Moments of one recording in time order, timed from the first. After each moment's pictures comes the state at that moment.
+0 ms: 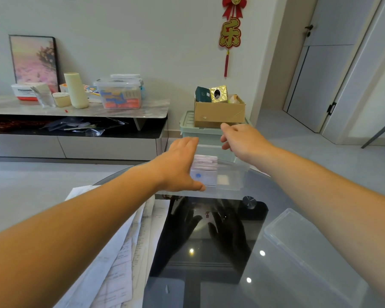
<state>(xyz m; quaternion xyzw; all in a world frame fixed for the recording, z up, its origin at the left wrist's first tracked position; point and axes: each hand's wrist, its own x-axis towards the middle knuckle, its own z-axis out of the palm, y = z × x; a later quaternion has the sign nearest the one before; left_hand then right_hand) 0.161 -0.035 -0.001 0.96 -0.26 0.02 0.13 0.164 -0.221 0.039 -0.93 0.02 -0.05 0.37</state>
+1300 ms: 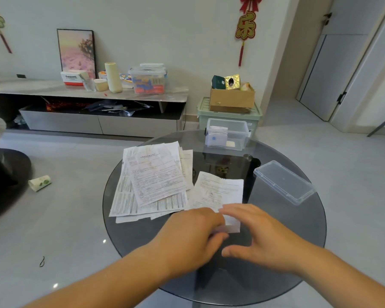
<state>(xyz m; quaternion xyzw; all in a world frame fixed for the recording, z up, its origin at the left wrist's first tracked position) -0.174 -0.008 -0.016 0.94 -0.28 0.00 0.19 -0.159 -0.222 -0.037 -0.94 -0.25 0.07 0.22</state>
